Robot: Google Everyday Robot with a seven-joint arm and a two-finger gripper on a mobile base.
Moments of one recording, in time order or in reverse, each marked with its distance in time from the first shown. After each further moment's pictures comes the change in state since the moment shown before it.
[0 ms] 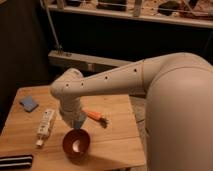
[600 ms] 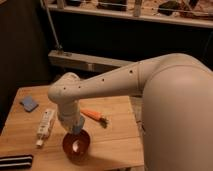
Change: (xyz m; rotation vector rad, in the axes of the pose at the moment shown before) arm 0.017 0.017 0.021 -0.024 0.068 -0.062
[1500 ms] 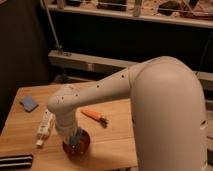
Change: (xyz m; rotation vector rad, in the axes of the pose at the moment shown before) arm 0.004 0.028 0.046 -0.067 0.038 0.060
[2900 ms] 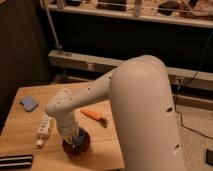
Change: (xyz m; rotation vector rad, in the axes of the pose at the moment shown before) arm -0.007 -0.027 0.028 0.104 0.074 0.110
